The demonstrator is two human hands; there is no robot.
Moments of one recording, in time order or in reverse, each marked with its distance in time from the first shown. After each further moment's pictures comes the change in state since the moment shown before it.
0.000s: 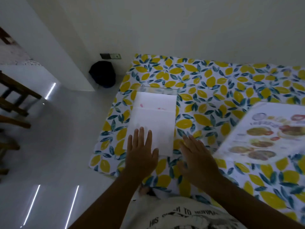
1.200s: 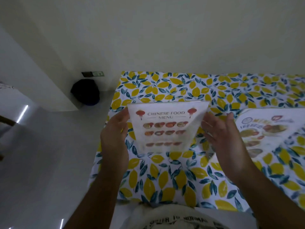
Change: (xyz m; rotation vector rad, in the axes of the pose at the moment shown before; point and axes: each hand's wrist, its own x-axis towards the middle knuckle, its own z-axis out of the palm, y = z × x) left_hand 0.026 -0.010 -0.155 -1.723 0.385 -0.187; right_hand 0.013 -0.031 -0.140 1.497 0.351 0.441
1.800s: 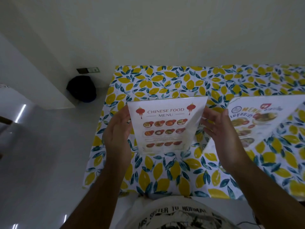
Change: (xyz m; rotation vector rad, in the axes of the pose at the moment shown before) left_hand -0.022 -0.024 0.011 -0.010 -0.106 0.106; right_hand -0.006 0.013 -0.024 -0.043 0.063 -0.073
